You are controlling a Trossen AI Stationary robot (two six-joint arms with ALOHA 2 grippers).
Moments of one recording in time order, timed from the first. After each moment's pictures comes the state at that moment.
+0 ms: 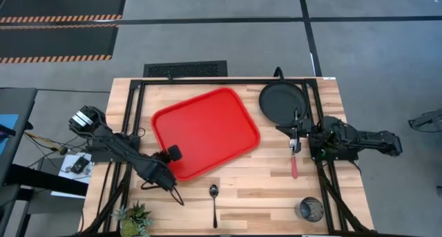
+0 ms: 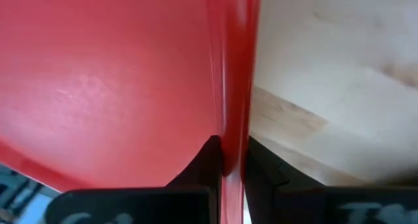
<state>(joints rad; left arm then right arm) -0.60 1.56 0.85 -1.11 -0.46 0.49 -0.12 0.01 0.00 0.03 0.03 -0.05</state>
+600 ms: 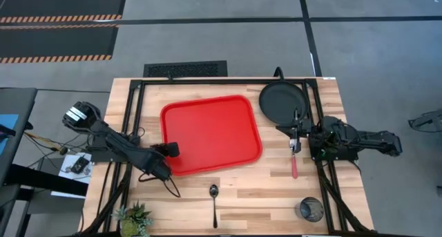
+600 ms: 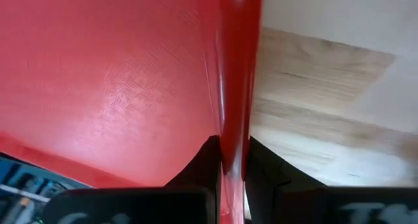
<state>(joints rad) -0.54 1.44 0.62 -0.92 -0.61 0.82 -0.12 0.01 0.00 0.03 0.03 -0.05</state>
